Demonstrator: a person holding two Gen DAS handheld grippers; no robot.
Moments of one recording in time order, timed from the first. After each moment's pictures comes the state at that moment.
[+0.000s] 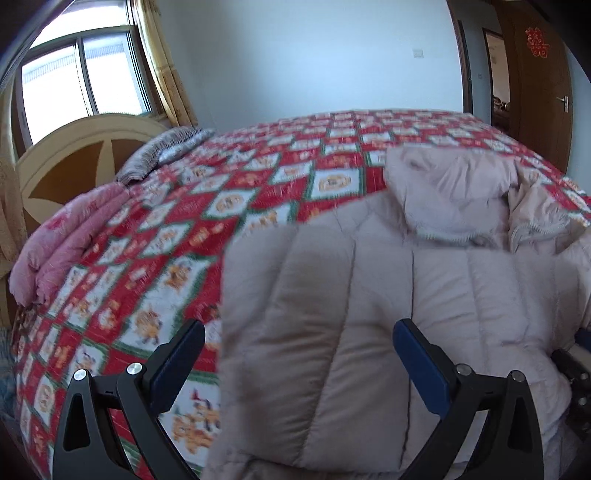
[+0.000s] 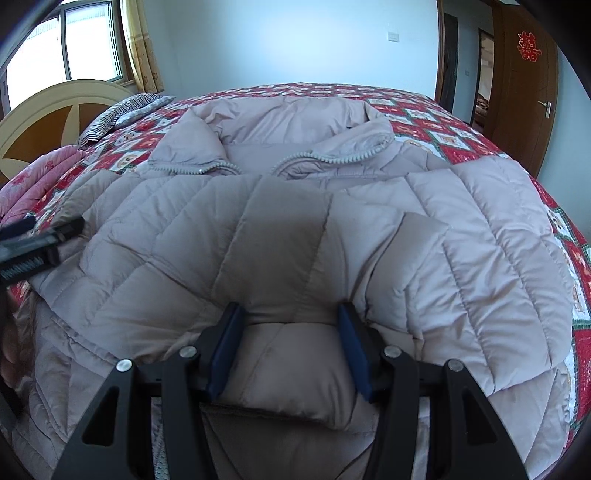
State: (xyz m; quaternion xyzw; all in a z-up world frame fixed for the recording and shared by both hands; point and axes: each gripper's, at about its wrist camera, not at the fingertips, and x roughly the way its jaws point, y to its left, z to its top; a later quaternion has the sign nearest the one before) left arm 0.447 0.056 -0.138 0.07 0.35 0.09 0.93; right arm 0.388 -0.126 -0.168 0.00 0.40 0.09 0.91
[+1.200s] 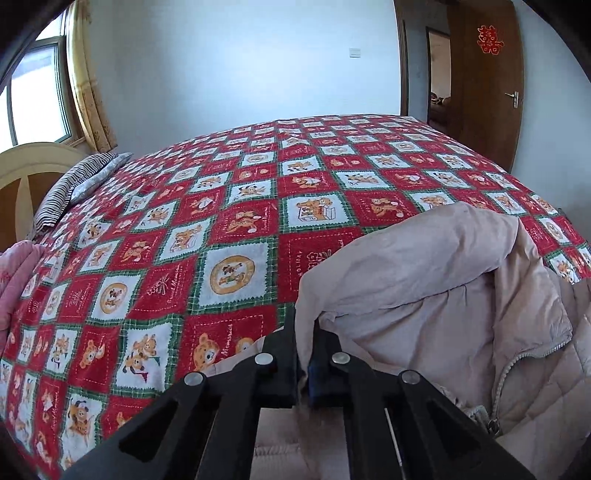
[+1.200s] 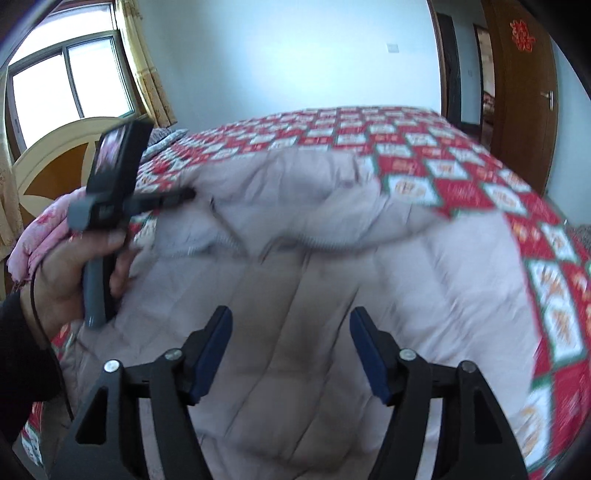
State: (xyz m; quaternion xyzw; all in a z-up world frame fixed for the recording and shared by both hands) left arm 0.615 0.006 -0.133 0.06 0.36 -0.05 0.93; right arm 0.413 -0.169 -0.101 0.05 0.36 0.13 0.92
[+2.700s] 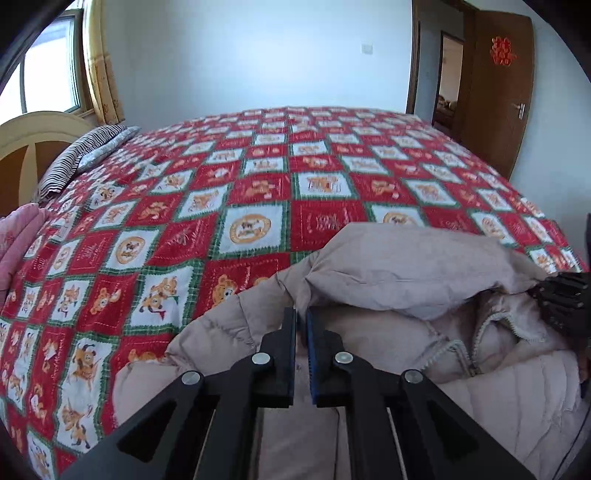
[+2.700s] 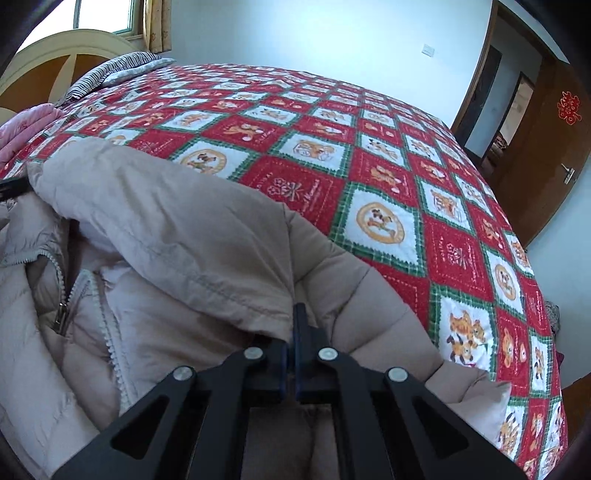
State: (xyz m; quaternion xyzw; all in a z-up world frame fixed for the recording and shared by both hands) left arm 0.558 0.034 -0.121 0.02 0.38 -0.05 0.92; right arm 0.549 -0.188 -0.156 -0.13 0.43 0.10 0.89
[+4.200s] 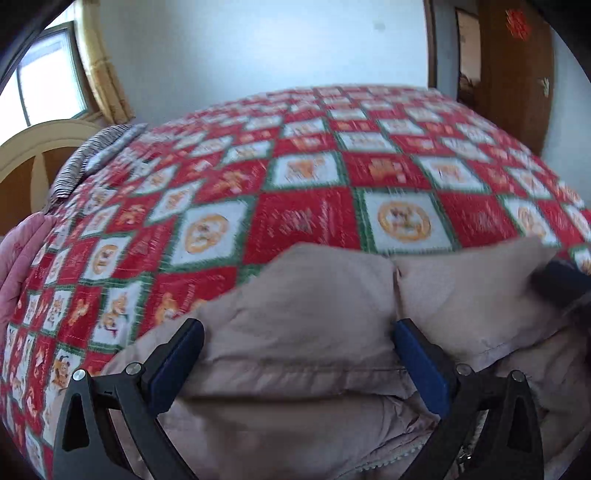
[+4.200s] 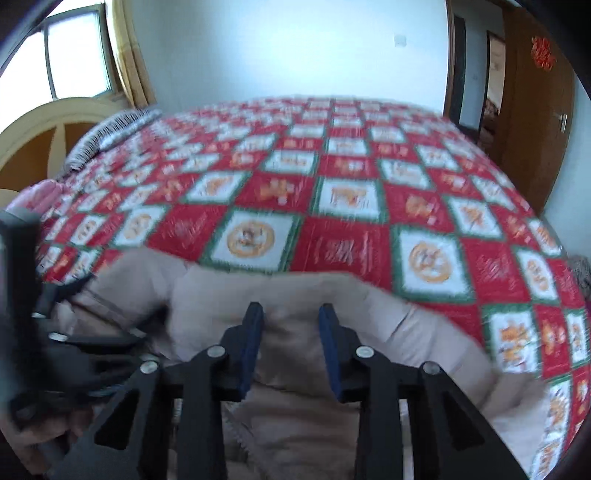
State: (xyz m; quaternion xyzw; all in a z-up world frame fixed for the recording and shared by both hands) left arm 0.617 -0.037 -0.151 0.05 0.39 0.01 0.92; right arm 0.576 -0.144 -0.130 0.00 0.42 0.10 0.90
